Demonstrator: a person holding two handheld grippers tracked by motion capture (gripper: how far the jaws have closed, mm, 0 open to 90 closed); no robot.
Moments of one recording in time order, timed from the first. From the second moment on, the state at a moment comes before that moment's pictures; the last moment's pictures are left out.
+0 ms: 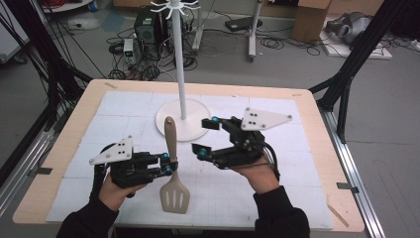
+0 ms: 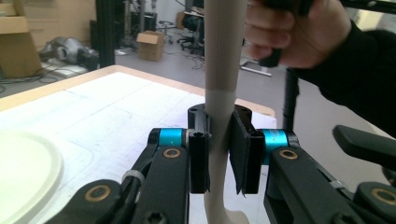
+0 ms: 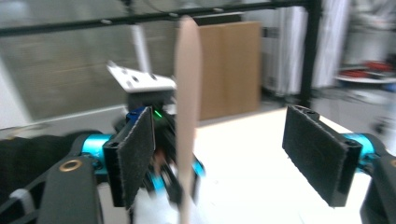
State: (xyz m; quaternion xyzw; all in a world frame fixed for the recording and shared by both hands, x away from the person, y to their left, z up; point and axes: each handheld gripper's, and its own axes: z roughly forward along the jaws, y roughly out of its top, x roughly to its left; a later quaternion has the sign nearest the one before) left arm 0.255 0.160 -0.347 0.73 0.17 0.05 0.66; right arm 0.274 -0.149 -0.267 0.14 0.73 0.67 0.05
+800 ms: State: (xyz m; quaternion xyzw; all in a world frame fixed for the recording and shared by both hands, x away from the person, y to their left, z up) left arm 0.317 0.158 -0.282 0.73 0.22 0.12 0.63; right arm 0.230 -0.279 -0.327 0.32 0.71 0.58 0.24
